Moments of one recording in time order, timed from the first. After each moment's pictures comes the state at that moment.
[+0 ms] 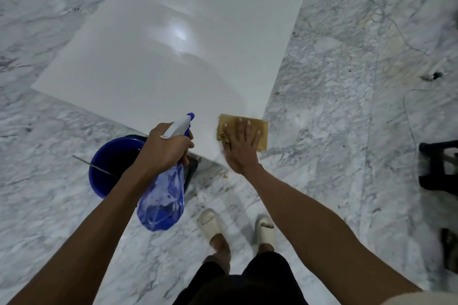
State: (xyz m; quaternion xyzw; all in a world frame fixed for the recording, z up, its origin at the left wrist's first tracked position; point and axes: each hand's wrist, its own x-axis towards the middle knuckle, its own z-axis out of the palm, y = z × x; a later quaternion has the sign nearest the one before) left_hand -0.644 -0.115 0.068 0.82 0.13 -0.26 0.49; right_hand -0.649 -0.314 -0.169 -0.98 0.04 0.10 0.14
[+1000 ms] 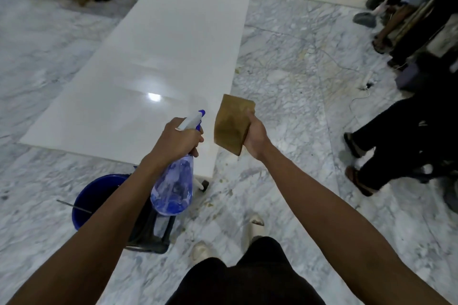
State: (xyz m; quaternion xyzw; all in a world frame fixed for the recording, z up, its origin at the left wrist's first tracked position) left_hand -0.685 -0.208 0.129 0.86 -0.03 -0.20 0.47; right_hand -0.692 -0.423 0.037 -0.51 0.26 0.03 0.82
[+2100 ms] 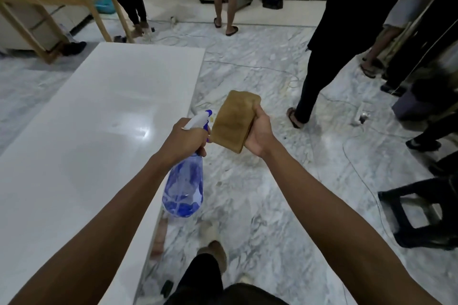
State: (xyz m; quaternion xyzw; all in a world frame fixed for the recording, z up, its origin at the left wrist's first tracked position) left_hand -0.337 -0.636 0.166 0.83 -0.06 -0.22 0.51; right_hand -0.365 -0.835 0.104 -0.37 0.23 0.00 0.90
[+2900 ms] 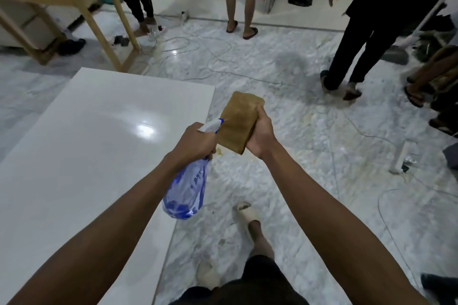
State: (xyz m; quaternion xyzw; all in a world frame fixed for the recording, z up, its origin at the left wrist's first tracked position) left_hand 0.080 -0.812 0.131 0.85 -0.02 -0.26 0.46; right_hand 0.075 -0.991 0.064 -0.36 0.26 0.03 0.90
